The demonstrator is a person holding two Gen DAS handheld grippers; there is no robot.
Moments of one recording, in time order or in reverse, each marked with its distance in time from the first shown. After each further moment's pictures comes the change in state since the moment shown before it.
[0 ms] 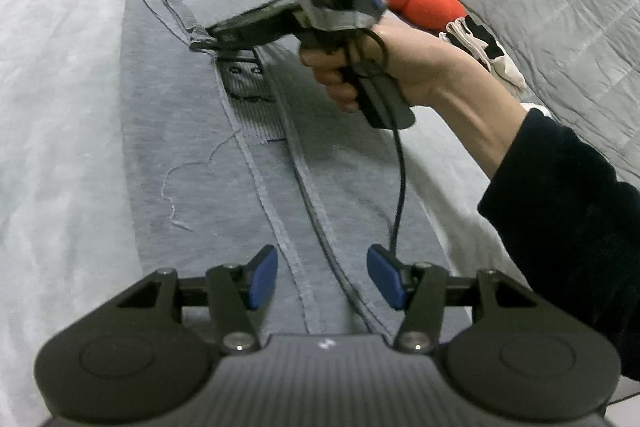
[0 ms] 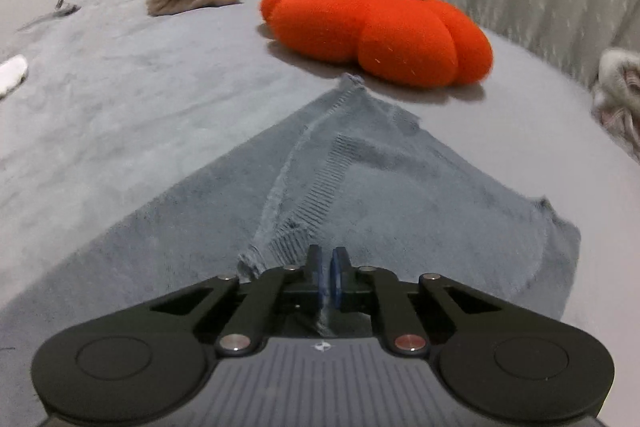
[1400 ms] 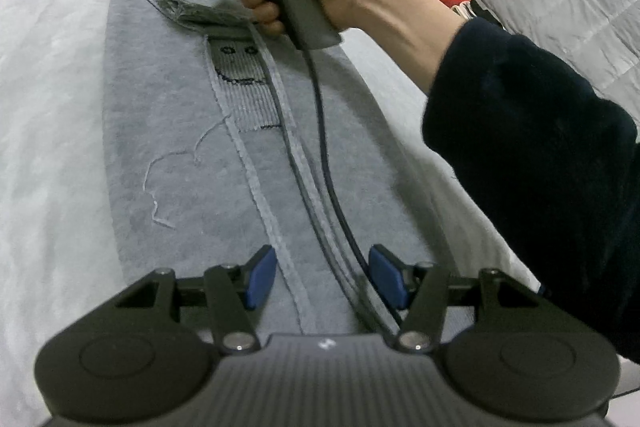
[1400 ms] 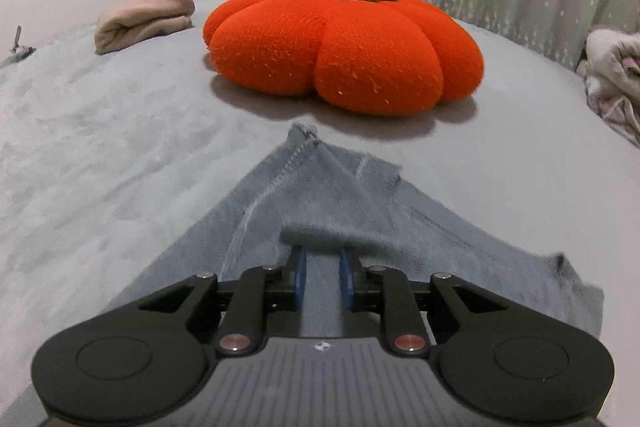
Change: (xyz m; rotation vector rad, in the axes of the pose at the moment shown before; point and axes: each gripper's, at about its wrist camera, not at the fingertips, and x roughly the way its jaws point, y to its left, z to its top) left arm 0.020 -0.001 0.005 0.000 0.052 -0.006; right arm 0.060 -0.034 0.054 0.111 -0.011 -0.033
